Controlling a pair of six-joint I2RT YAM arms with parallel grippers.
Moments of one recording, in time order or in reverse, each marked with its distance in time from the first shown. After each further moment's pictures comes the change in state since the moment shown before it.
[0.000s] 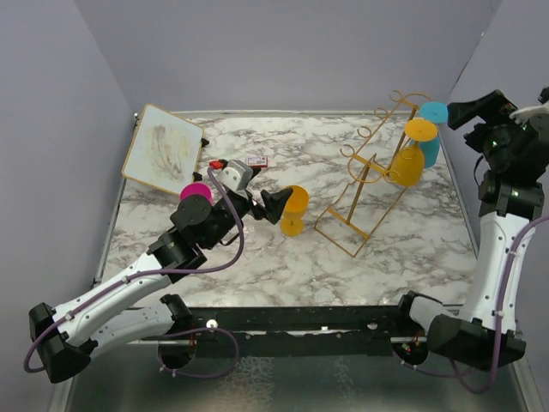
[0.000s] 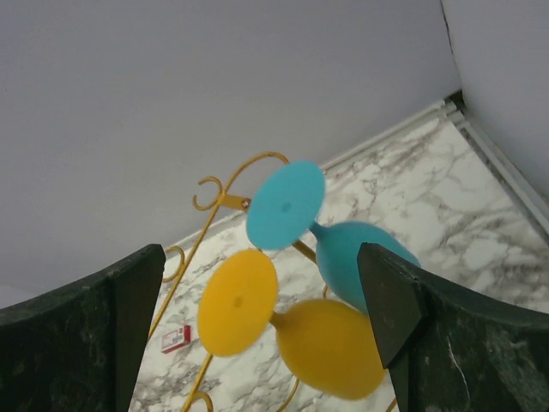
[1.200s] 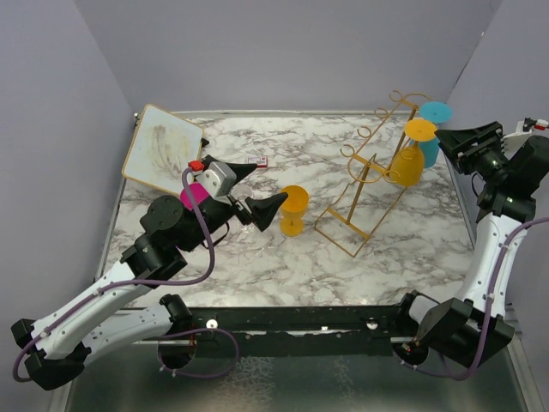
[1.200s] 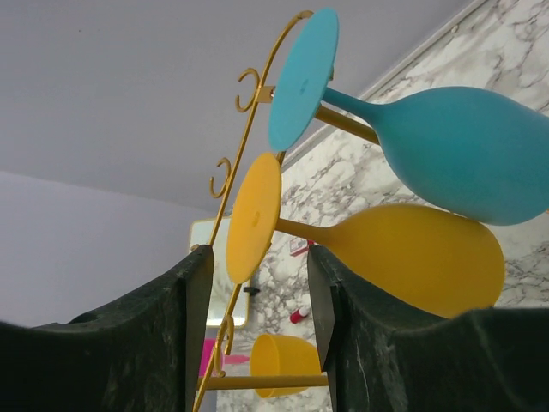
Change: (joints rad) left arm -0.018 -0.098 0.147 -0.172 0.132 0.050; right arm -0.222 -0.048 -0.285 0.129 -0.522 0.397
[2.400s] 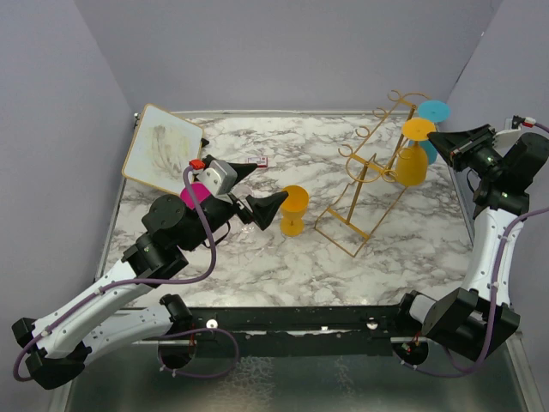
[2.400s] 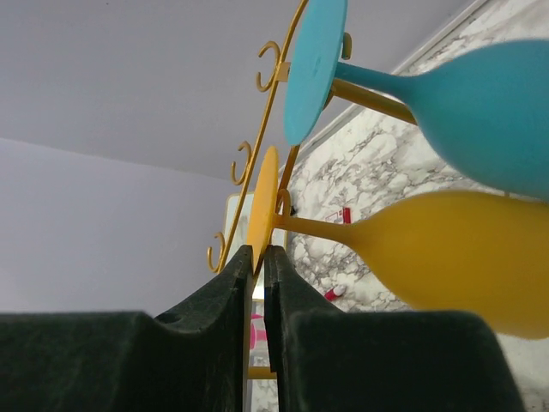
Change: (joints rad) left arm 0.000 0.009 0.000 0.000 -0.019 -0.023; right arm 0.032 0.064 -0.038 0.115 -0.105 0.108
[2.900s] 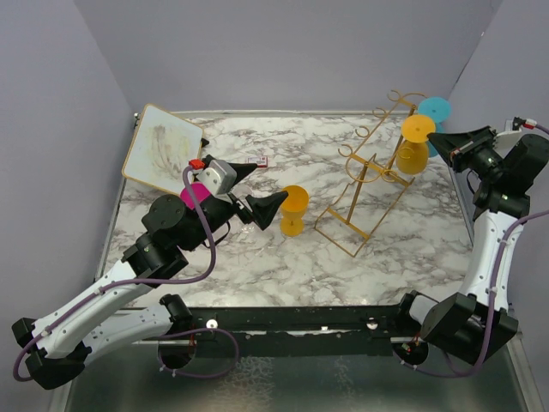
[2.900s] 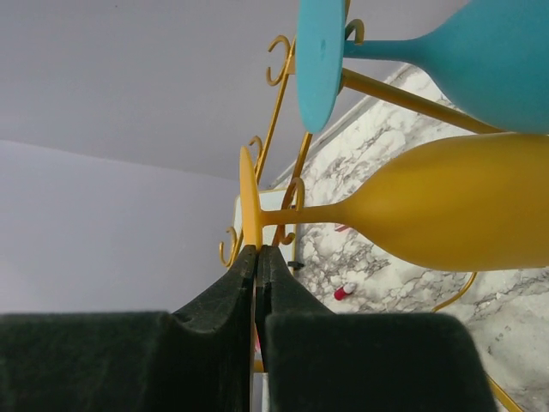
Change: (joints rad) left arm 0.000 0.000 0.000 0.000 -0.003 -0.005; right arm 0.001 -0.018 0.000 -0.018 0.002 0.026
